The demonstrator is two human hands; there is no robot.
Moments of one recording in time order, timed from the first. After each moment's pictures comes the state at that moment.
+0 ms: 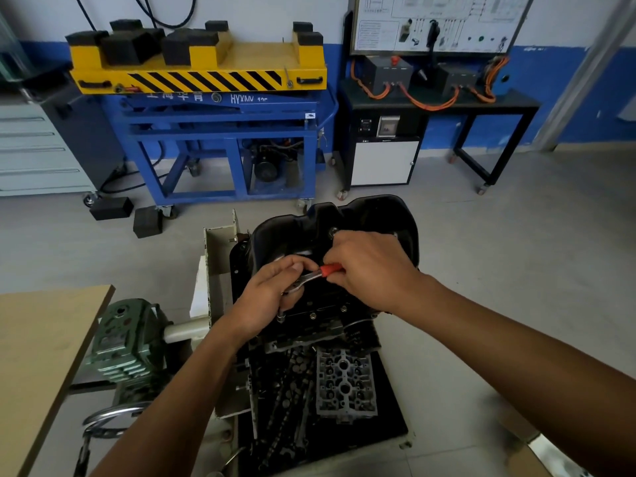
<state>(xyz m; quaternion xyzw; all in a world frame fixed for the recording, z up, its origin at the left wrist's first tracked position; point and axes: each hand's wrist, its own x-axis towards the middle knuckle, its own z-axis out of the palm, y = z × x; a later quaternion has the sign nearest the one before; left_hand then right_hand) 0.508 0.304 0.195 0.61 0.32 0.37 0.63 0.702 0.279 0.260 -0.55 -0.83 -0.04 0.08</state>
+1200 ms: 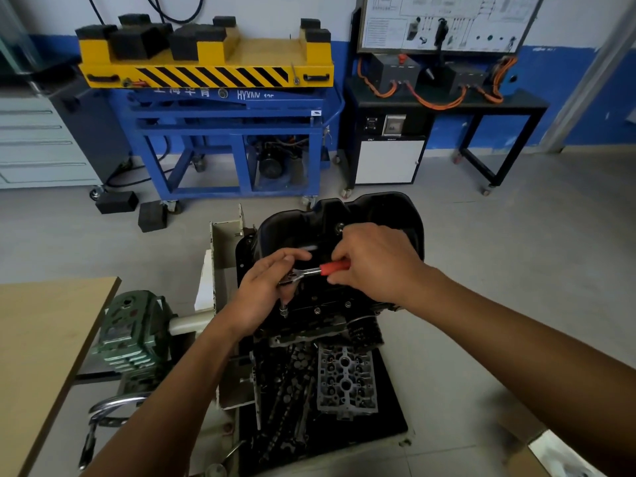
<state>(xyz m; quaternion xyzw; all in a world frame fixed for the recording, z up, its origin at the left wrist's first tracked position) 0.496 0.303 0.192 0.59 0.37 0.41 0.60 0.696 0.275 0.270 -0.58 -0.81 0.00 0.08</state>
